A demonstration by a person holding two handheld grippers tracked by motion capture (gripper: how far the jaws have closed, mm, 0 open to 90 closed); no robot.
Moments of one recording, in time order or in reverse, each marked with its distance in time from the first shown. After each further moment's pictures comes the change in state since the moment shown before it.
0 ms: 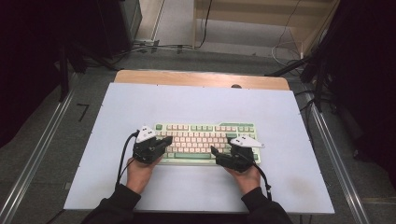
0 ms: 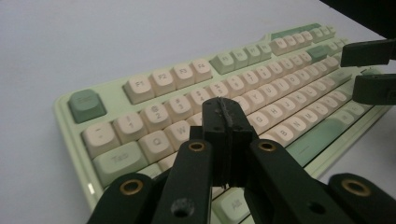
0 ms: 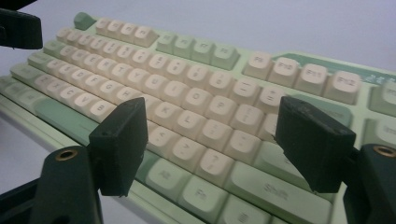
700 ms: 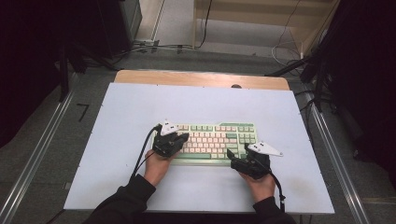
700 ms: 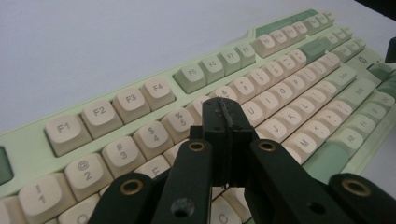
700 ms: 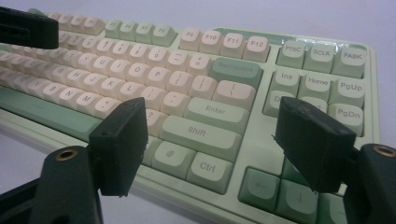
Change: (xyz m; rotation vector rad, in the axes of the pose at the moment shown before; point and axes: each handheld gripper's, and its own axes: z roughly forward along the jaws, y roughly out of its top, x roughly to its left) left arm -0.024 0.015 0.048 0.062 -0.009 0.064; right arm -0.023 -0.019 -0.031 -0.001 -0.106 0.072
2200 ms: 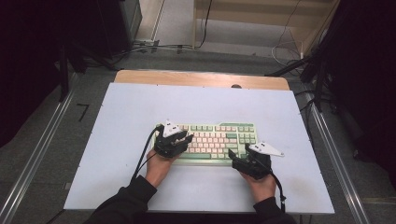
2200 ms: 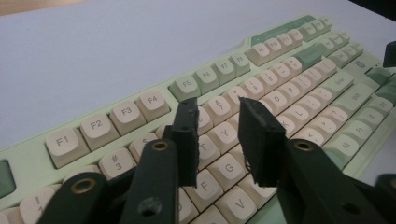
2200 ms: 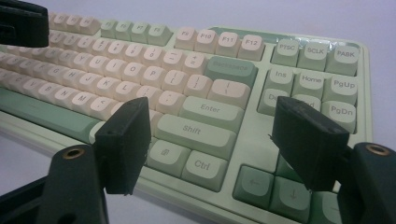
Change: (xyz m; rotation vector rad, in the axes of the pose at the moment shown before) left arm -0.006 0.002 -0.007 -0.038 0.021 0.019; right arm -0.002 0.000 -0.001 0.001 -0.010 0.006
